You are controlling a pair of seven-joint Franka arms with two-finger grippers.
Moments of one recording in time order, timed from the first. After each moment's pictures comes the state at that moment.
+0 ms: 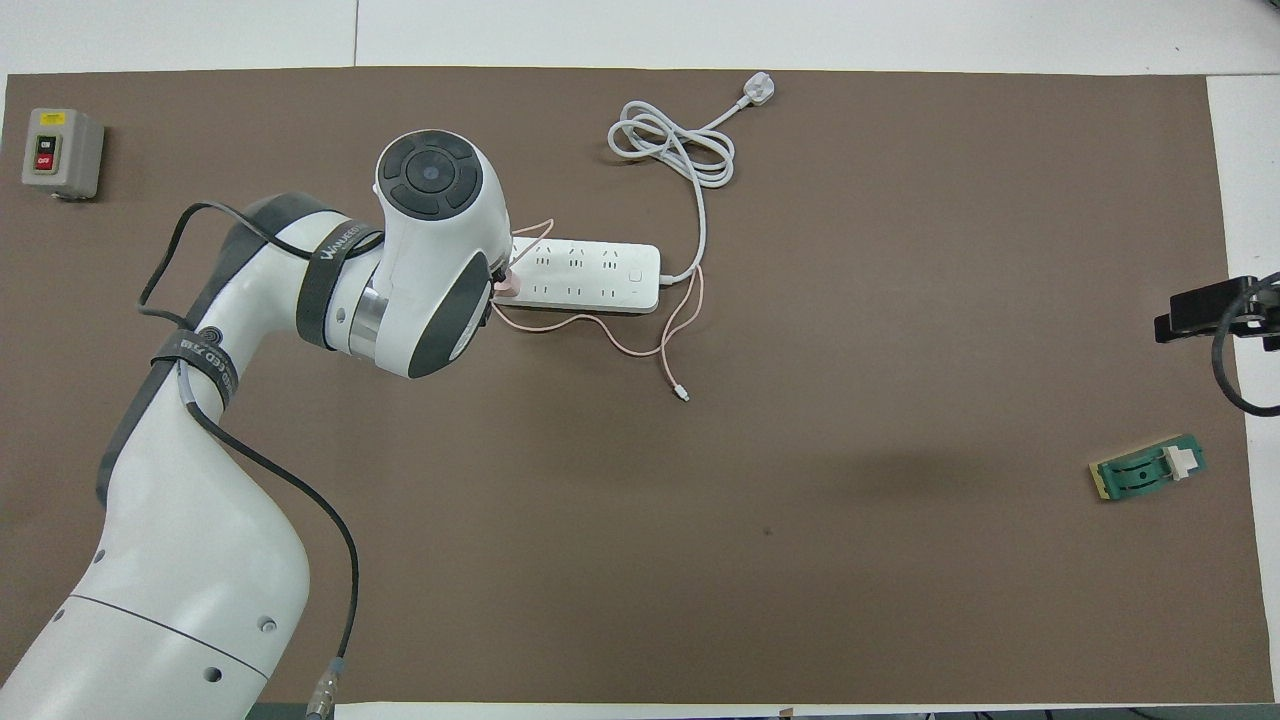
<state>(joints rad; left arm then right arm) -0.57 0.47 0.13 -1.61 0.06 2.08 -1.94 0.06 -0.05 -0.20 -1.71 0.04 1.61 -0.05</state>
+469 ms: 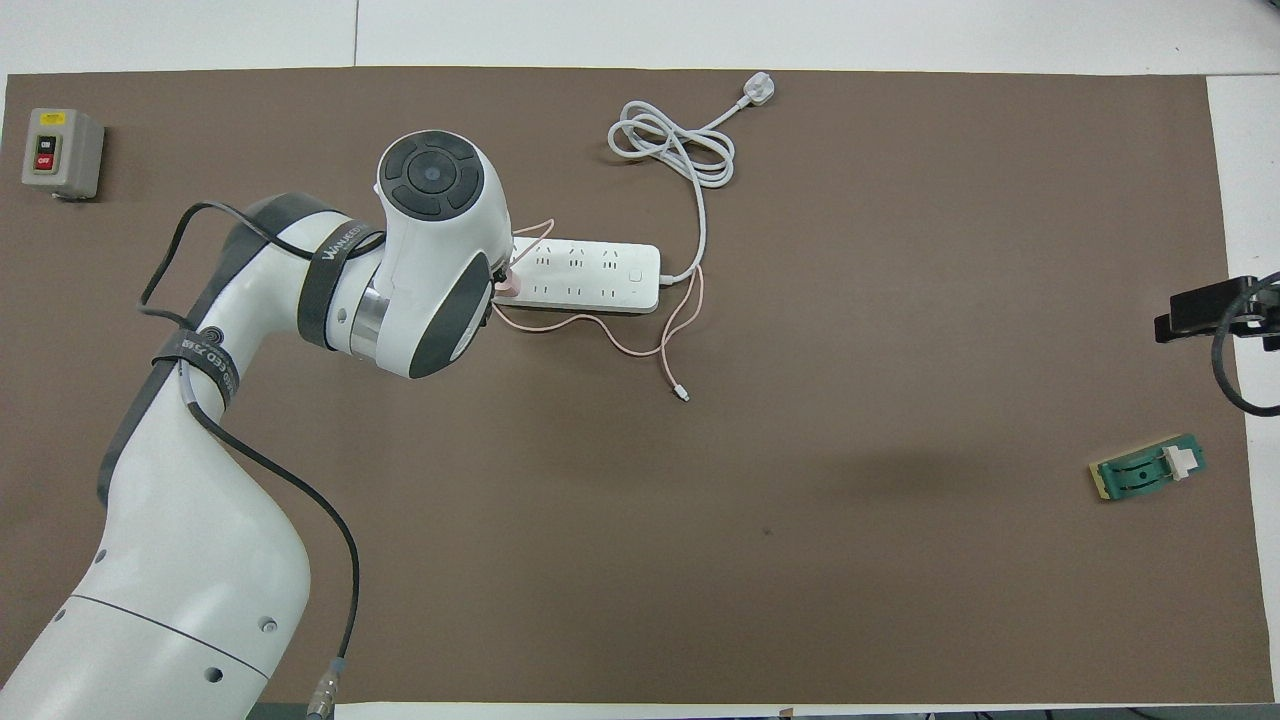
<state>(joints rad) -0.57 0.47 0.13 -1.61 0.07 2.08 -1.94 0.06 -0.05 -0.20 -1.71 0.04 1.61 -0.05</state>
